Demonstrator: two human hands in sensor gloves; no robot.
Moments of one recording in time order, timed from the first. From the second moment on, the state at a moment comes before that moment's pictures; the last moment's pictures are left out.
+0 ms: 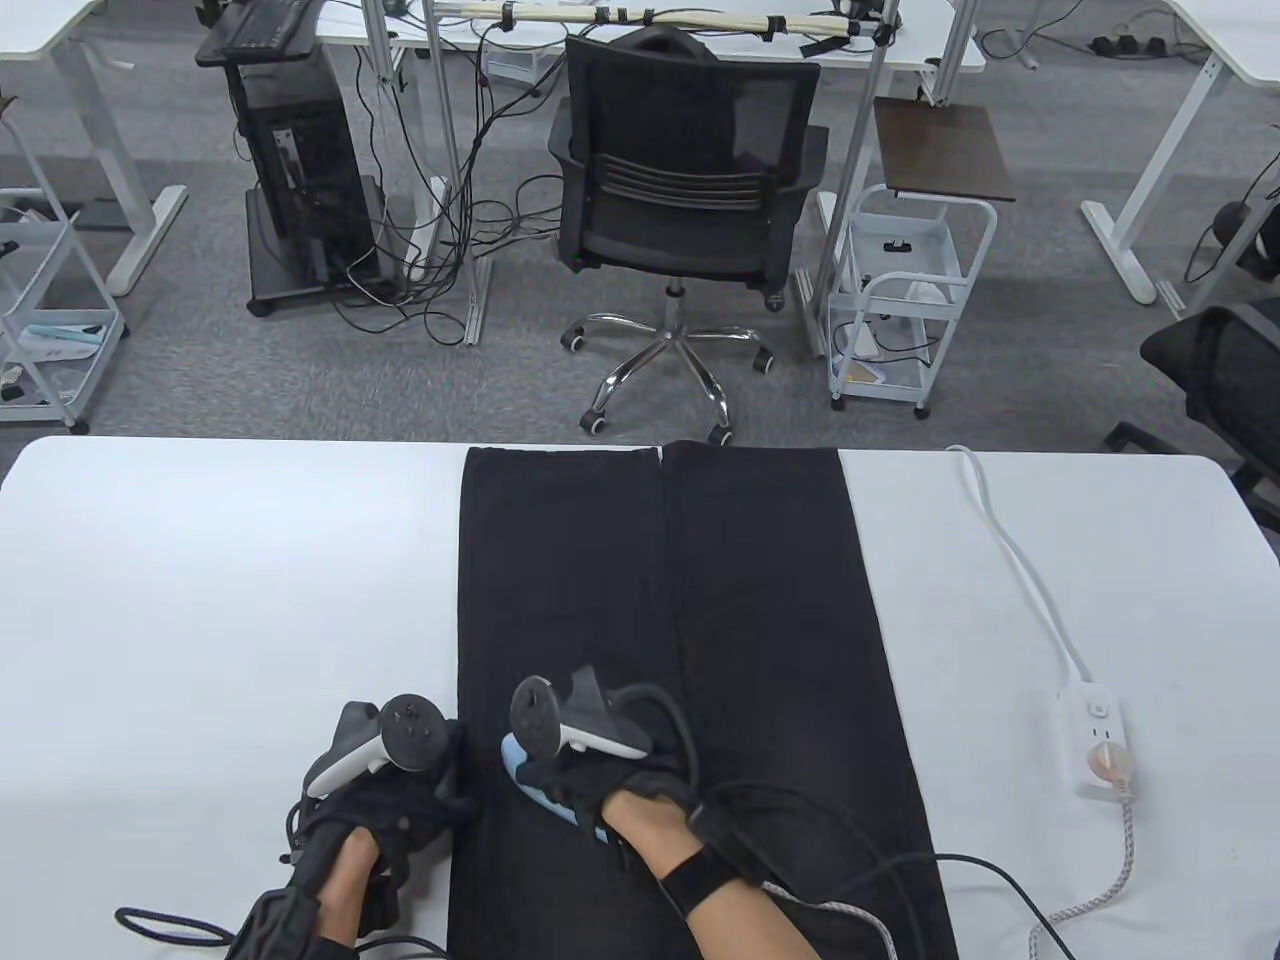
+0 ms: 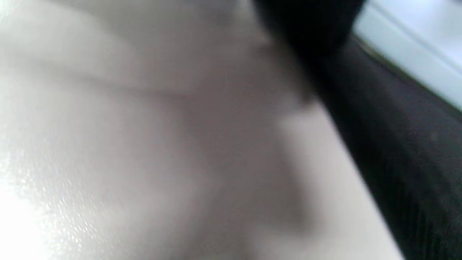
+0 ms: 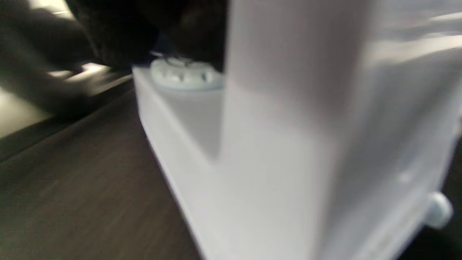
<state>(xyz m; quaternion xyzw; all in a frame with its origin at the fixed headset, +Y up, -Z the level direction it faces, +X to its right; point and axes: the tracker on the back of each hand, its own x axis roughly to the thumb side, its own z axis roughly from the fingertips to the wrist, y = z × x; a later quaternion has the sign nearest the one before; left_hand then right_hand) -0.251 -0.816 -0.358 -0.31 -0.09 0.16 0.93 -0.052 -0.758 -0.359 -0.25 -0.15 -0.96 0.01</state>
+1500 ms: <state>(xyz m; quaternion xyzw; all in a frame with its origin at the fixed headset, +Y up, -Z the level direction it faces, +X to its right) -0.252 -0.819 -0.358 -0.31 -0.08 0.17 0.93 -0.049 -0.756 -0.474 -0.12 -0.14 -0.98 -0.02</state>
